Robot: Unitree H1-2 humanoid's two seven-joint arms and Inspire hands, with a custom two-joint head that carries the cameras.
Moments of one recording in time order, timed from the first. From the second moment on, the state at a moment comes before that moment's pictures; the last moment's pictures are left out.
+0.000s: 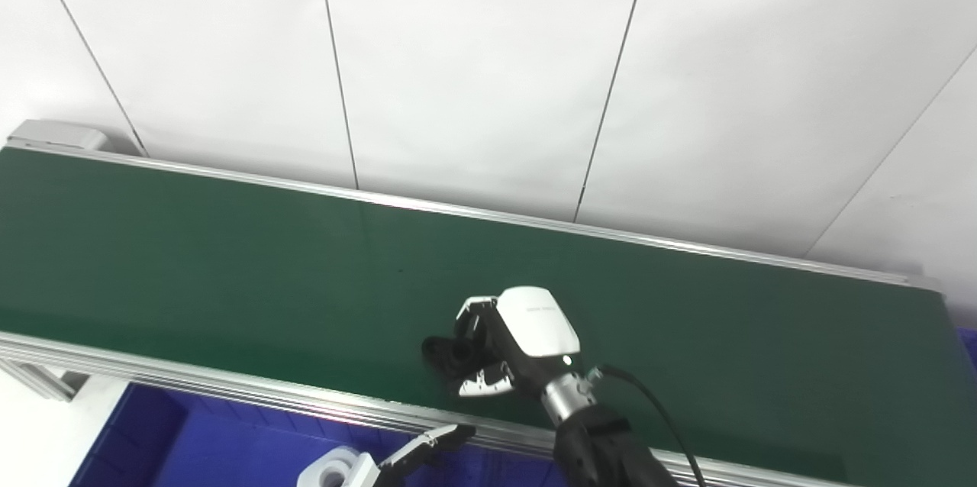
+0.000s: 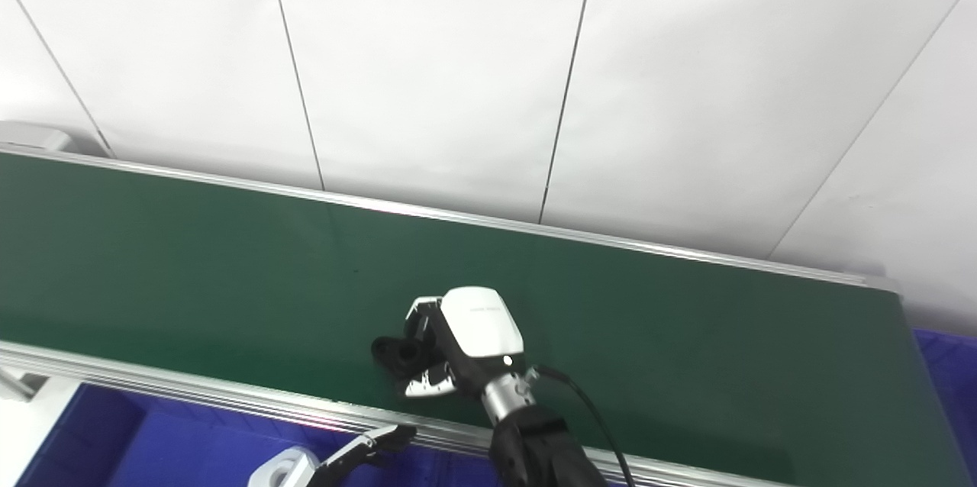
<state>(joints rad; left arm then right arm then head) 0.39 0.30 -0.61 0.08 0.40 -0.44 0.59 -0.31 -0.04 0.73 0.32 -0.84 0.03 -0.11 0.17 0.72</state>
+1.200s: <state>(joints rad) 0.47 0.35 -0.58 -0.10 0.33 -0.44 0.53 0.40 -0.15 0.43 -0.43 -0.85 0.17 0.16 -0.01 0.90</state>
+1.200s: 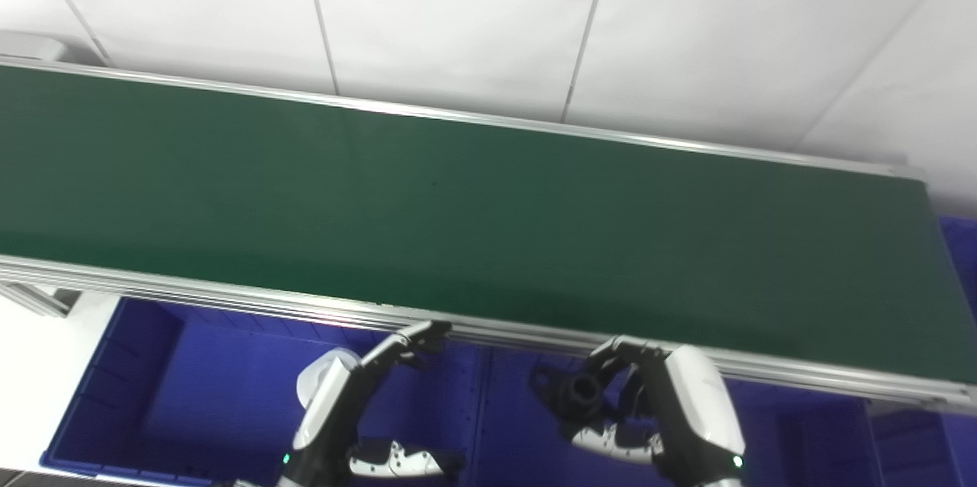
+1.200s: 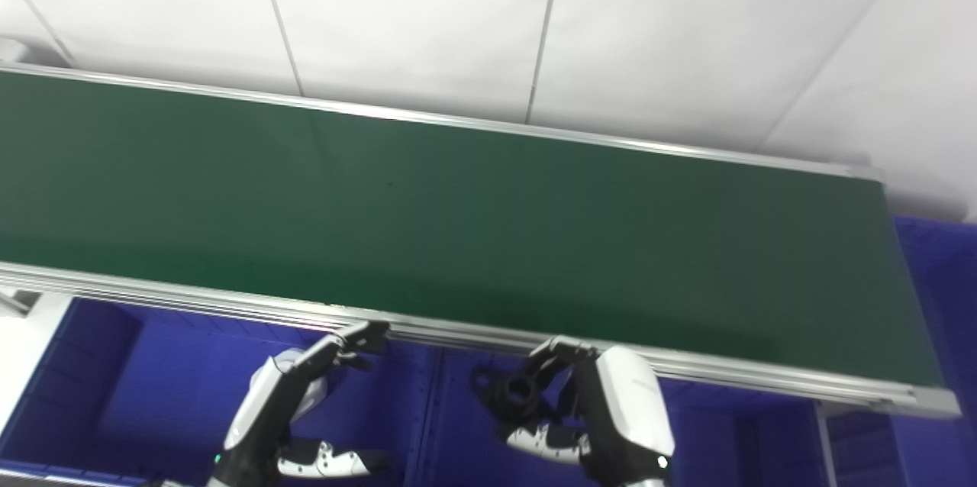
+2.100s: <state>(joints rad) 0.48 0.38 -0.55 -0.13 0.25 -0.44 0.49 0.37 -0.14 0.52 -0.43 -1.23 0.42 0.54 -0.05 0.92</state>
